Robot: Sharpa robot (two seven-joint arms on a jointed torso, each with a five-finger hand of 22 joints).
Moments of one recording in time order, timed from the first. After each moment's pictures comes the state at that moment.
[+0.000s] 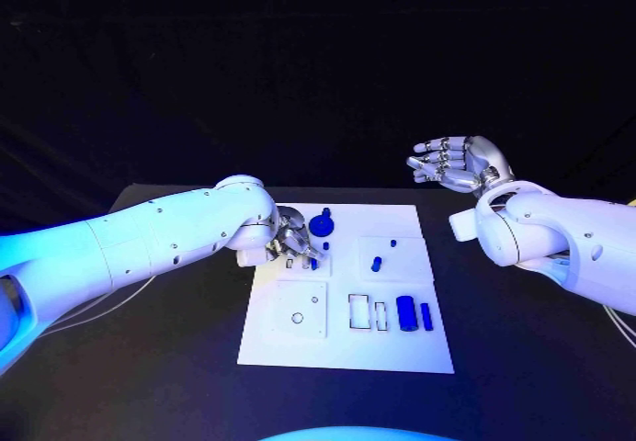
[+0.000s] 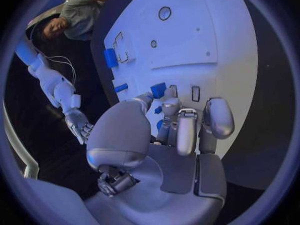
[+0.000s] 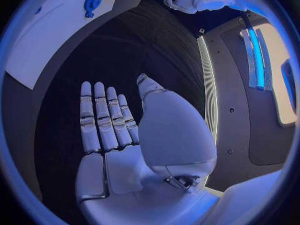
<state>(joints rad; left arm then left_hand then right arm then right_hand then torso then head) 1.30 -0.55 -0.08 1.22 -0.93 0.29 -0.51 1.17 -0.04 0.30 0.28 0.09 0.77 0.10 0.77 0.59 1.17 0.03 1.21 0.93 1.46 -0.03 1.52 1.29 0.08 1.31 0.07 1.38 1.14 1.34 -0.82 -0.15 1.43 -0.39 -0.62 0.29 1.40 -0.15 0.19 0.28 0.13 0.77 0.19 0.26 0.27 0.94 0.19 0.26 0.08 1.01 0.15 0.13 0.34 0.17 0.95 0.26 0.07 0.22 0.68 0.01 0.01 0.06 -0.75</state>
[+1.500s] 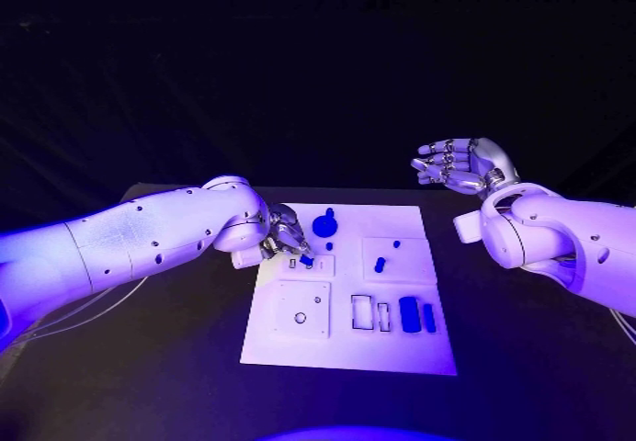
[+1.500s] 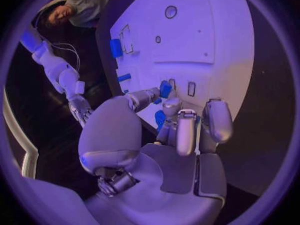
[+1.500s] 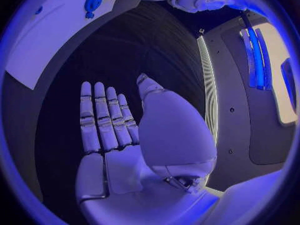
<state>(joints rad) 1.30 -0.63 -0.07 1.28 -0.85 0.19 -0.51 1.10 -0.17 0.78 0.06 0.14 0.75 0.11 0.73 0.66 1.17 0.03 1.21 0.98 1.45 -0.04 1.55 1.29 0.08 1.32 0.06 1.41 1.19 1.34 -0.82 -0.15 1.43 -0.39 -0.61 0.29 1.40 -0.15 0.19 0.28 0.13 0.77 0.20 0.26 0.26 0.94 0.20 0.26 0.07 1.01 0.15 0.13 0.34 0.17 0.95 0.26 0.07 0.21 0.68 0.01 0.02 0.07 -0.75</state>
